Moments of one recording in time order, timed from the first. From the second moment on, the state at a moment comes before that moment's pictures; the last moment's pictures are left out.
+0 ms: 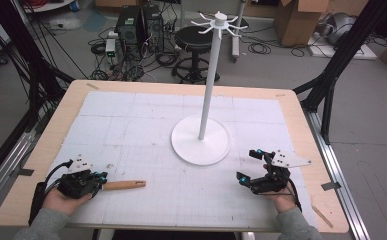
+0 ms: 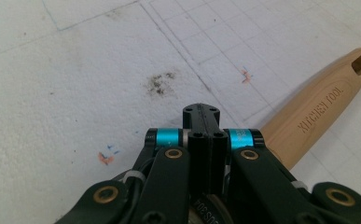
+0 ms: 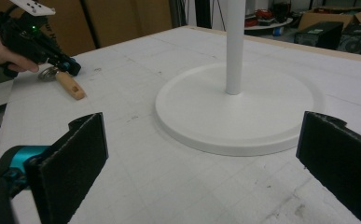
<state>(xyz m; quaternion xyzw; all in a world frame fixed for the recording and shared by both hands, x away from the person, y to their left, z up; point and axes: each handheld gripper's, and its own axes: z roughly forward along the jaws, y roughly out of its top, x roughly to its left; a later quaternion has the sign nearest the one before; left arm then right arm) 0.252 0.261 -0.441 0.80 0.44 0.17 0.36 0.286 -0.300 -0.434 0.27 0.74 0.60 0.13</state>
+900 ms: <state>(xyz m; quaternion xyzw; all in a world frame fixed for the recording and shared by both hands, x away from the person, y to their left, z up) 0.227 0.199 -0.429 0.84 0.33 0.17 0.39 0.286 -0.300 -0.434 0.27 0.74 0.60 0.13</state>
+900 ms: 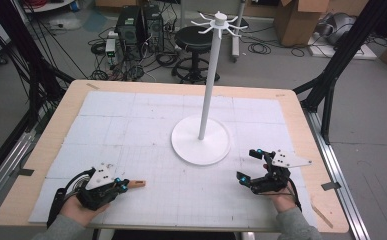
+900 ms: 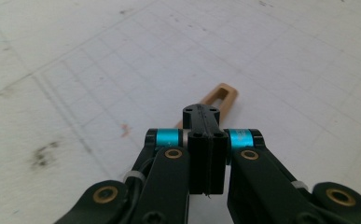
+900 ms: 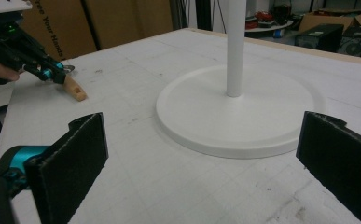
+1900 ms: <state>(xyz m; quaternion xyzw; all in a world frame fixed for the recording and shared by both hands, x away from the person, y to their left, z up) 0.245 0.193 -0.443 0.85 0.33 0.18 0.37 0.286 -0.299 -0.434 0.27 0.74 0.60 0.13</state>
